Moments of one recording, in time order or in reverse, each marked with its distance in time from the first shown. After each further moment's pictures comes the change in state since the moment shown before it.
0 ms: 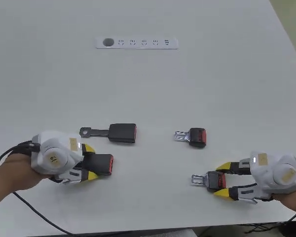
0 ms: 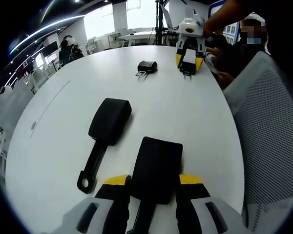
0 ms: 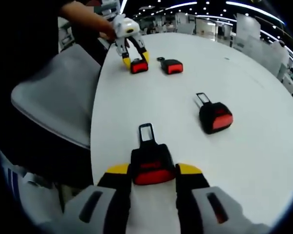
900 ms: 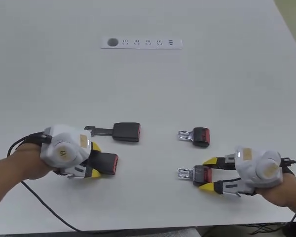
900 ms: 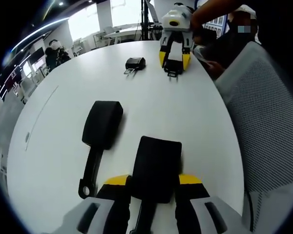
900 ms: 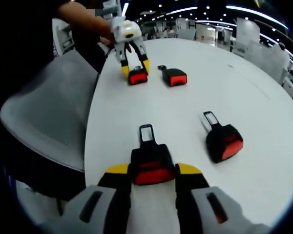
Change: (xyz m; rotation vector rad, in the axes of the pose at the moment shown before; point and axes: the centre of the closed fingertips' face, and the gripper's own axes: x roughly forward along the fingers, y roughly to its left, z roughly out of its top) left arm 0.001 -0.002 0.001 0.096 0.052 -0.067; right arm 0.031 0.006 0.047 -0.019 -0.082 0.007
